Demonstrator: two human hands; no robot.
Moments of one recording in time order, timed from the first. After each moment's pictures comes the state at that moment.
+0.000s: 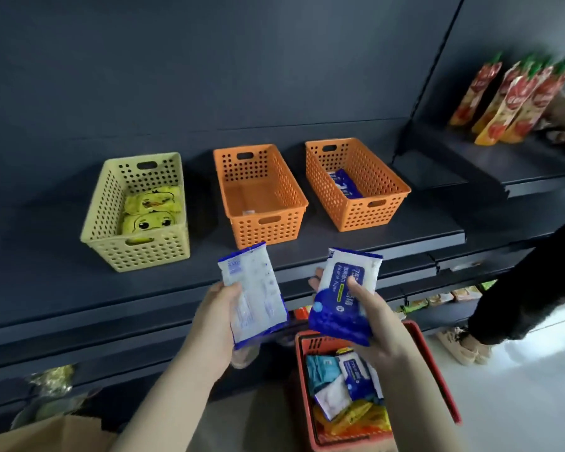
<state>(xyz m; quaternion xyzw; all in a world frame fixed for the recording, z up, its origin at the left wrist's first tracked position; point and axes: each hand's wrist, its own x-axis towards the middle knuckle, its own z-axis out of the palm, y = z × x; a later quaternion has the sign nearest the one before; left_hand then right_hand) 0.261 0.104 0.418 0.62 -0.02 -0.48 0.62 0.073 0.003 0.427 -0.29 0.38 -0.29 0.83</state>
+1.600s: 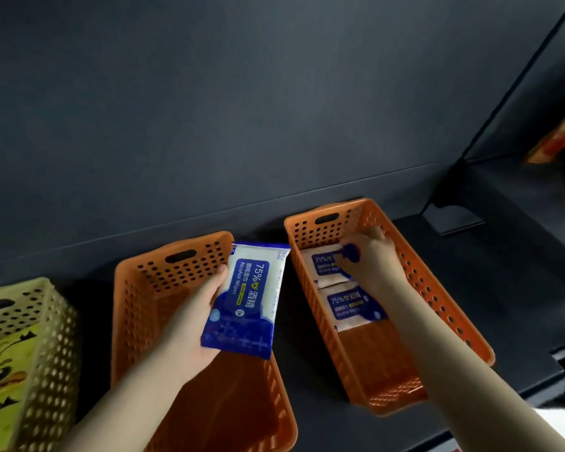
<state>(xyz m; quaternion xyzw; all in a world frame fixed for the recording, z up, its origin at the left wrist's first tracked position) 0.437 -0.245 0.384 0.56 -0.05 -0.60 0.57 0.230 -0.436 0.382 -0.82 0.53 -0.08 0.20</state>
